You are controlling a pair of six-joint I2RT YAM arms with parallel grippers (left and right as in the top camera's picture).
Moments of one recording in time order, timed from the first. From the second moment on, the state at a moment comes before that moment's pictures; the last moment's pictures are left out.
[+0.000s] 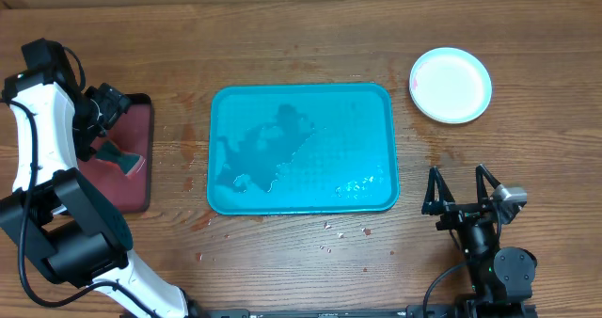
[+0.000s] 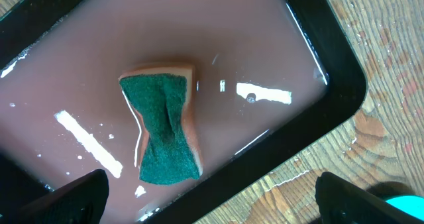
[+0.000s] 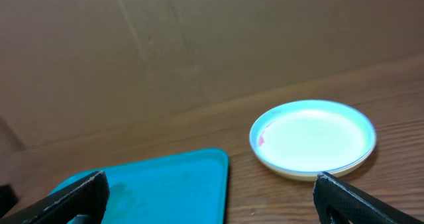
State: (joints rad) left arm 0.44 1.96 1.65 -1.06 0.00 -0.57; right arm 0.05 0.01 0.02 0.00 -0.09 0.33
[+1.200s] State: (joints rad) left arm 0.44 1.96 1.65 -1.06 0.00 -0.57; right arm 0.02 0.01 0.02 -0.03 -0.04 0.26
